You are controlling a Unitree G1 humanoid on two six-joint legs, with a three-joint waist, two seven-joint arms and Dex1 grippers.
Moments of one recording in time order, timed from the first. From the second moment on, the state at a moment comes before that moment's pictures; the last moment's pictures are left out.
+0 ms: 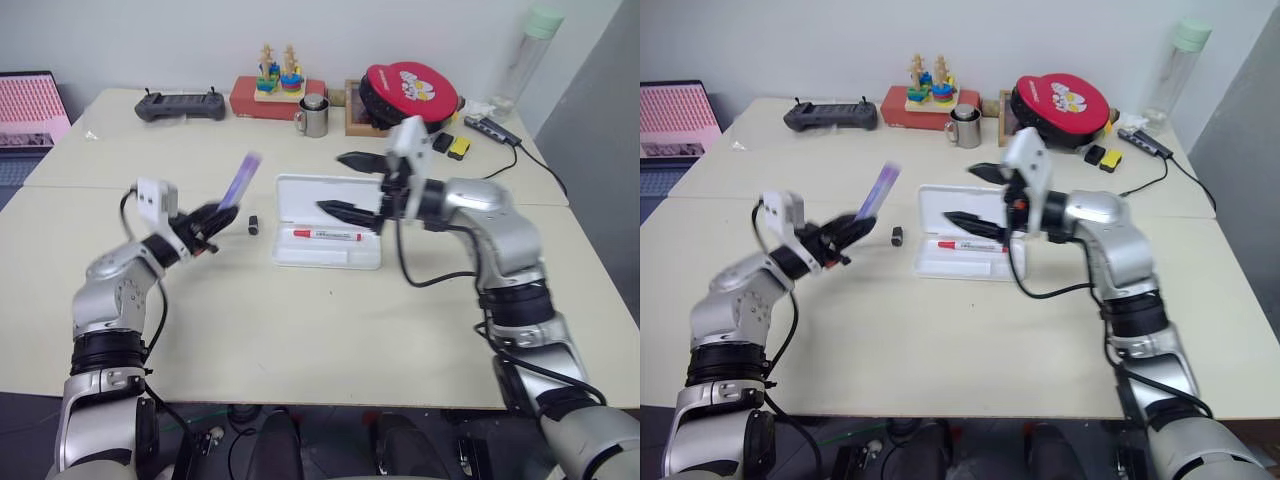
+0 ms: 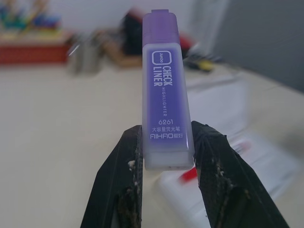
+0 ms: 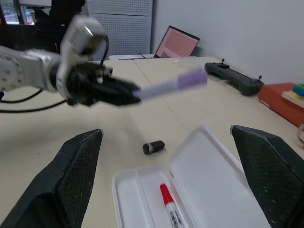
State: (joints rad) left arm -0.56 0.64 0.25 0.12 -0.58 0.40 -0.99; right arm -0.82 -0.36 0.05 -0.02 0.32 0.53 0.96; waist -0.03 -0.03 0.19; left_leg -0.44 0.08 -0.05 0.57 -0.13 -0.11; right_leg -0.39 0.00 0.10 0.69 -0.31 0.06
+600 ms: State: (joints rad) left arm -0.95 0.72 -0.27 0.76 -0.05 -0.07 -1.41; right arm -0.63 -0.47 0.03 -0.25 0.38 0.63 0.85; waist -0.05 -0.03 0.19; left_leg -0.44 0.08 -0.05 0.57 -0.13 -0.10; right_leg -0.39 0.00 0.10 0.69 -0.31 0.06
